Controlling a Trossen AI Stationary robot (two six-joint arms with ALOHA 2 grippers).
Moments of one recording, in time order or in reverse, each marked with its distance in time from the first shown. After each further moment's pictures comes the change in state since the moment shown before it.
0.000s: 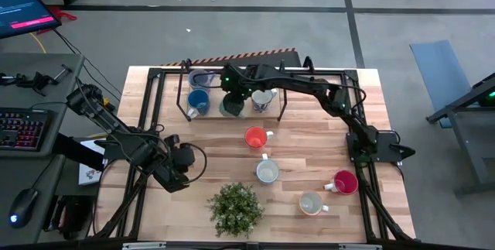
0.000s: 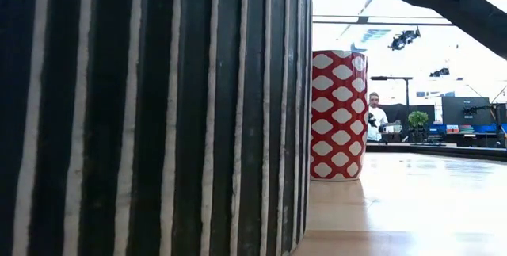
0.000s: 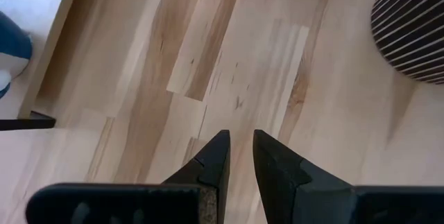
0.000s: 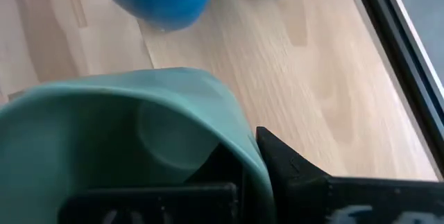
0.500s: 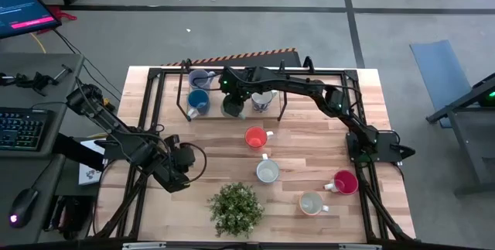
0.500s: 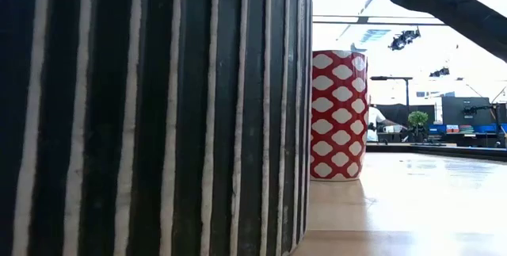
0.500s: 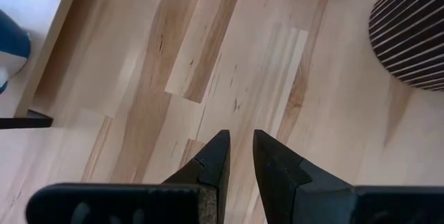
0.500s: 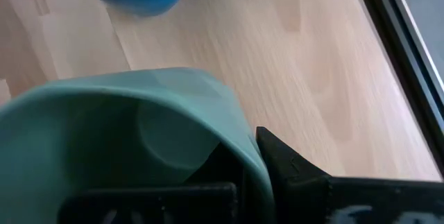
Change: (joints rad) left arm 0.000 0.000 0.000 0.005 -0.005 -0.017; right arm -0.001 0.039 0.000 0.010 0.052 0.012
